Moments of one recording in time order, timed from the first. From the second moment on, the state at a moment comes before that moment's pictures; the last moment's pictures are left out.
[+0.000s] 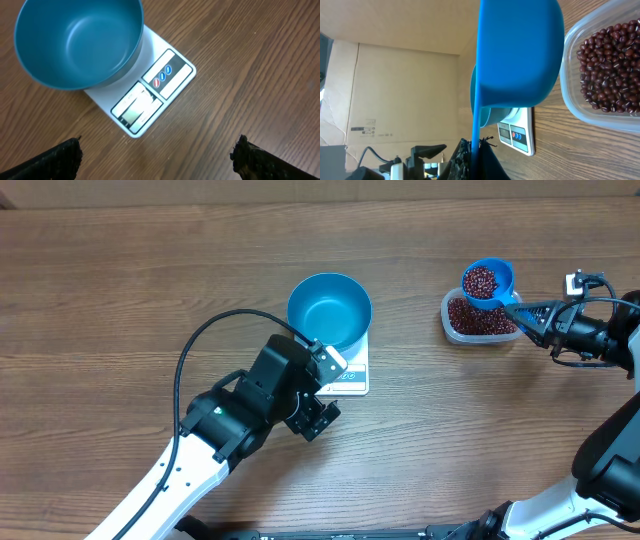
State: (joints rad) left arm -0.64 1.20 1.00 -0.71 0.04 0.21; right arm -0.56 1.84 1.40 -1.21 -1.29 -0.28
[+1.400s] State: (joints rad) left arm -0.64 1.20 1.04 -0.89 0.04 0.45; right arm -0.56 1.84 1.40 -1.21 -1.29 -0.29
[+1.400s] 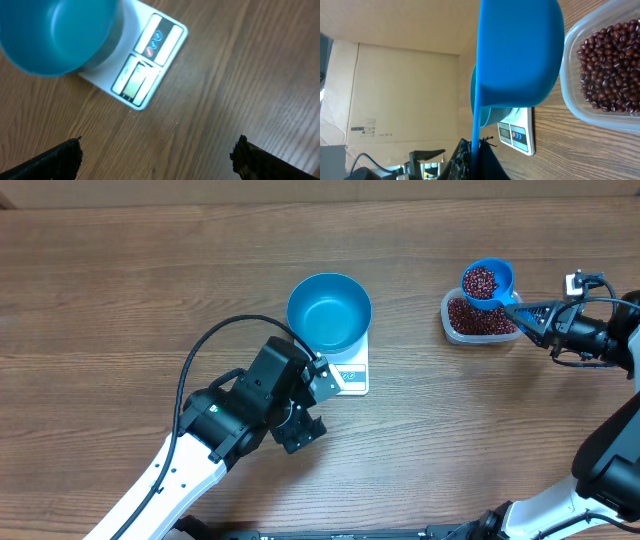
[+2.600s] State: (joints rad) left arm -0.22 1.19 1.00 -0.87 0.54 0.77; right arm -0.56 1.84 1.40 -1.21 -1.28 -0.29
